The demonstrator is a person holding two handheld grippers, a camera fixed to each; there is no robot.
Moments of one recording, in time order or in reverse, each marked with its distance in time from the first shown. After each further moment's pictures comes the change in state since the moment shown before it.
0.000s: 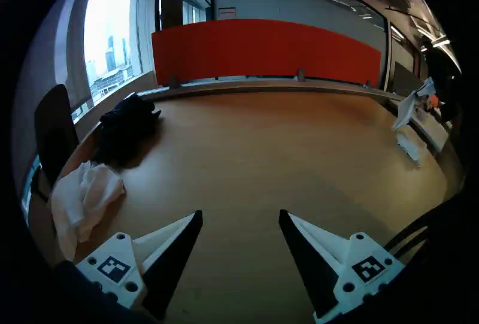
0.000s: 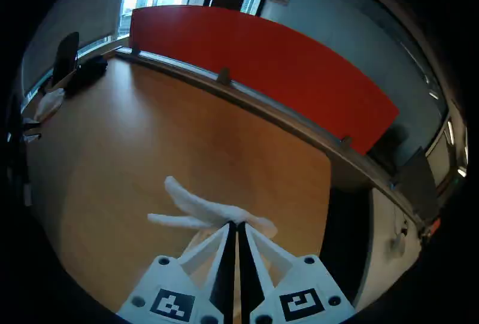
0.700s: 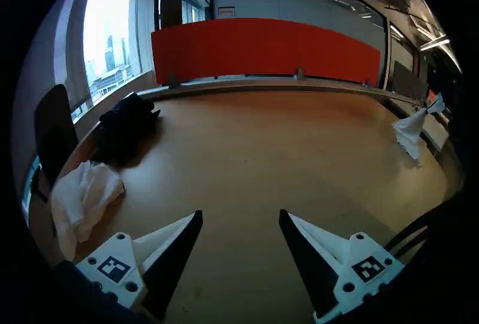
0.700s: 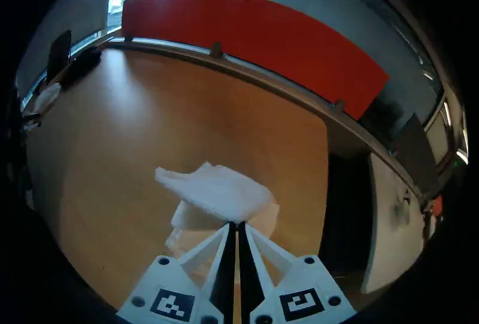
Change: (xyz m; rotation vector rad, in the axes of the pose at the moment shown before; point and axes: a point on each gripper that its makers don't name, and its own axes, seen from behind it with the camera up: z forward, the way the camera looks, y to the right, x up) left arm -0.003 -0.004 -0.001 -0.002 -0.004 0.003; right arm -0.083 -0.011 -0.027 -0.026 -0.090 0.067
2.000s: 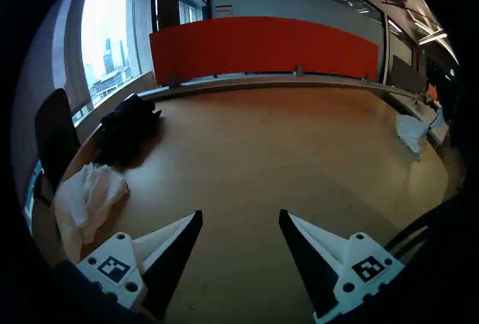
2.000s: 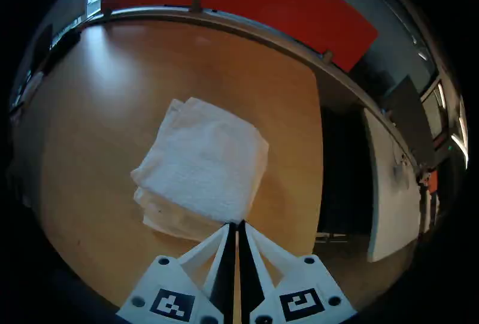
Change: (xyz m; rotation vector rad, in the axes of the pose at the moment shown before) left arm -0.003 -0.005 -0.005 0.007 -0.013 0.029; right arm -0.095 0.018 0.021 -0.067 -0.195 0.059
